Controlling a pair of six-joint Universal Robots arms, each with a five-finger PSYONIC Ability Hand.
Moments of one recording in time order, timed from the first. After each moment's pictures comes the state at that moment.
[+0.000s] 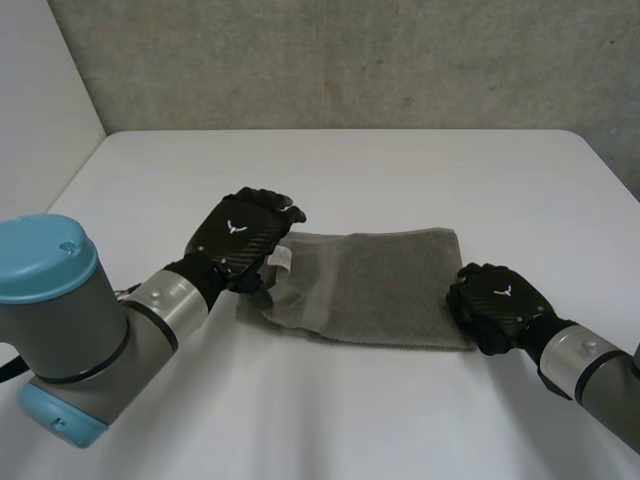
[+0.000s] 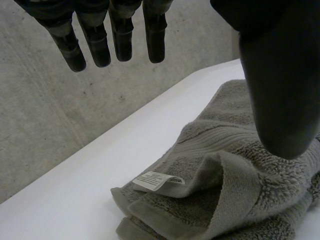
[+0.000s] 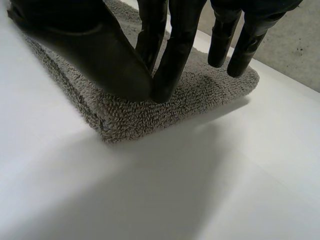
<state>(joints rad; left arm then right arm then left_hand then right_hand) 4.26 -1.90 -1.74 3.50 -1.25 3.38 1.65 -1.23 1.98 -0.29 1.02 2.71 0.27 0.26 0.23 0.23 0.07 1.29 1.30 0.22 0.25 1.14</state>
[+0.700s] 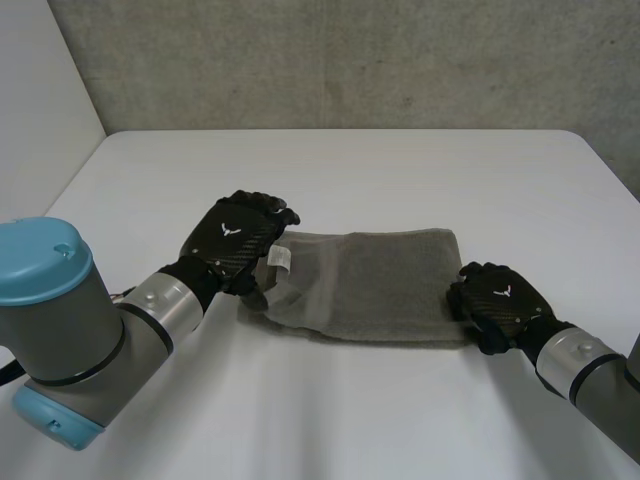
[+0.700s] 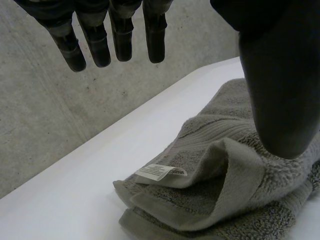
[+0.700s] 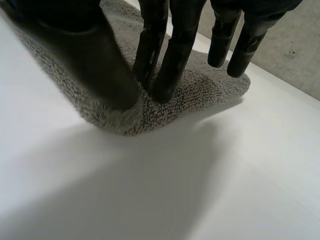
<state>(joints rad) 4.28 -1.89 -1.76 3.51 -1.25 3.37 1.66 -1.21 1.99 -0.36 1.05 2.71 0.27 0.26 0.23 0.23 0.07 1.25 1.24 0.22 0.25 1.06</state>
